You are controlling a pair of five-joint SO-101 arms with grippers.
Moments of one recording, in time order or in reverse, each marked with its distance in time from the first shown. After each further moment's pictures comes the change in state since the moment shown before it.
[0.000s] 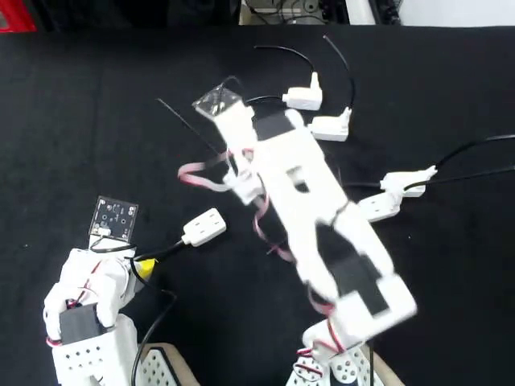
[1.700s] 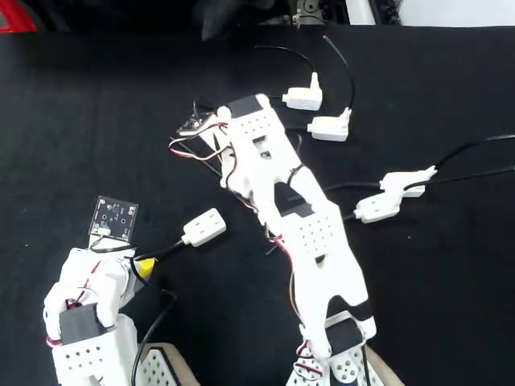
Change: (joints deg) left arm 0.0 0.0 -0.4 0.0 0.0; right arm 2.1 50.5 -51.3 24.8 16.8
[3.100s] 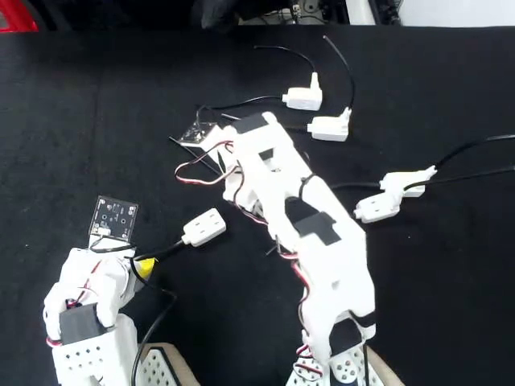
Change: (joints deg) left arm 0.0 0.0 0.0 0.0 0.0; right arm -1.1 -18.5 29.7 -17.5 0.0
